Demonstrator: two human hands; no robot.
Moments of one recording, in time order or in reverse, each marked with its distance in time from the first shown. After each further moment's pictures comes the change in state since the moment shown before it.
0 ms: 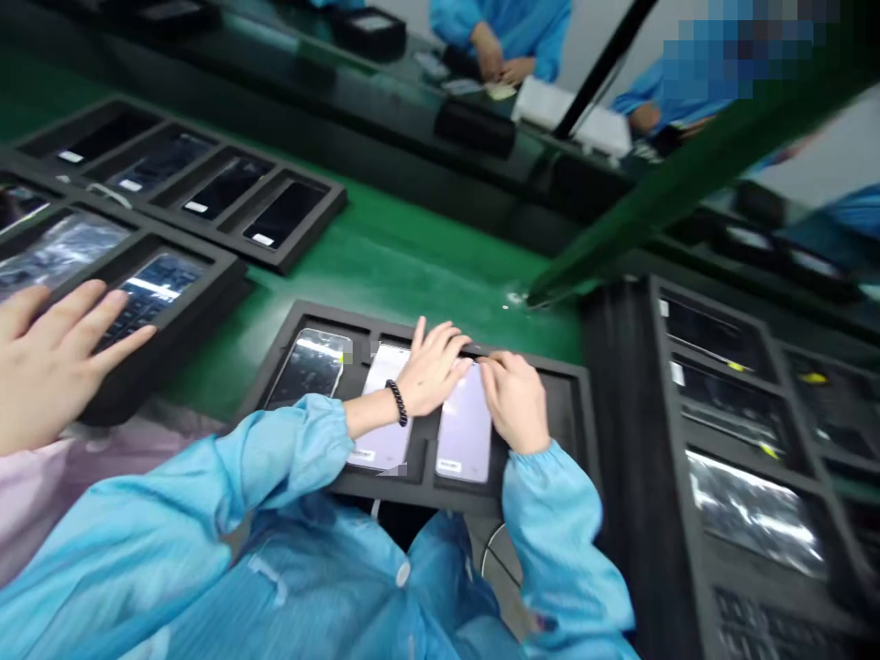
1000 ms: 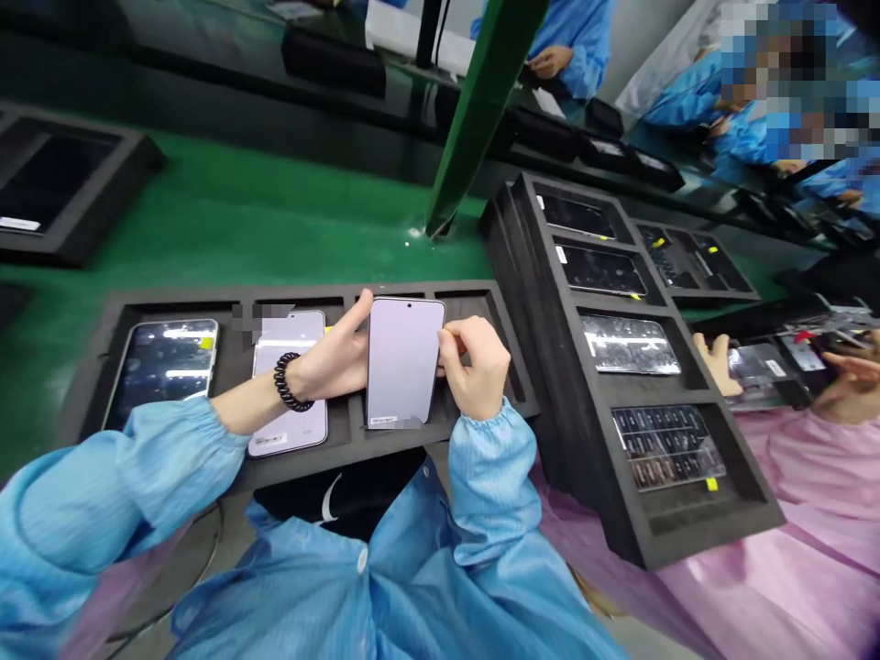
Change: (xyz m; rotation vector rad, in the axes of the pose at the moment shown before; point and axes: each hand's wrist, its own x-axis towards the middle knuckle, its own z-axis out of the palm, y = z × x) left_hand -0.019 0.005 0.013 -1.409 -0.913 -0.415; right_hand -0.081 -0.006 -0.008 0.363 0.648 0.086
